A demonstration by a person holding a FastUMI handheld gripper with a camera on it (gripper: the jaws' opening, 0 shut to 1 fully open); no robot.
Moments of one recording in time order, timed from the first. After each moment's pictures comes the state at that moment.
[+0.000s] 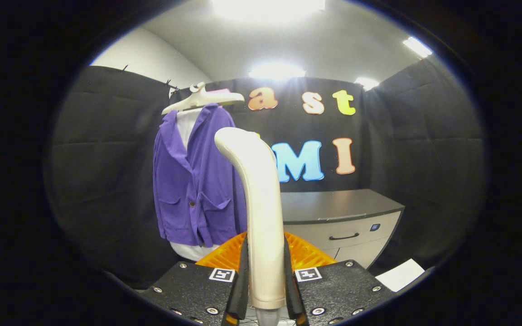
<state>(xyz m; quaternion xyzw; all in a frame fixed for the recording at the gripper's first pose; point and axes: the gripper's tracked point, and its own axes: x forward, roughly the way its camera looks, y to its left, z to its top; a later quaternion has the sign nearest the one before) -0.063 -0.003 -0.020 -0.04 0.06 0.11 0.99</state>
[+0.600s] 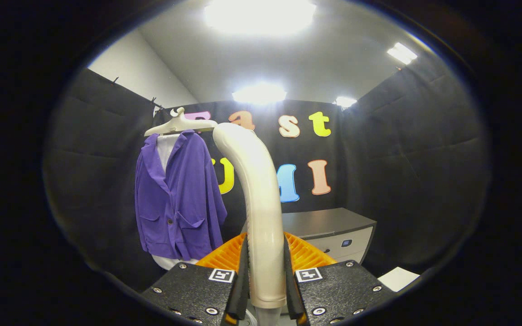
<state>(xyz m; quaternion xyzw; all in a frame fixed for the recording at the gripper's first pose) -0.075 -0.057 -0.005 -0.03 0.01 0.07 1.00</state>
